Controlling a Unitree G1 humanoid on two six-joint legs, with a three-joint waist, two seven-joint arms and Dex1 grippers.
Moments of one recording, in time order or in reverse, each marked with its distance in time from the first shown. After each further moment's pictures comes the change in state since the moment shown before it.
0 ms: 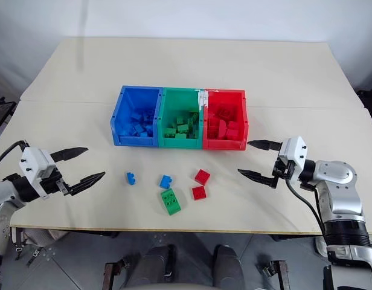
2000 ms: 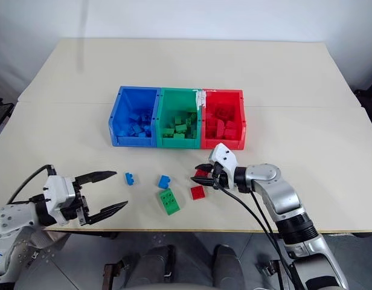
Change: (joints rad) left arm 0.178 -0.115 -0.094 -0.263 -0.052 -0.012 -0.058; right arm -0.098 0.209 0.330 -0.247 -0.130 0.533 -0.310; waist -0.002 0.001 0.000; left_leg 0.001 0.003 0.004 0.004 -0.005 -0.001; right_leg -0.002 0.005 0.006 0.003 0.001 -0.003
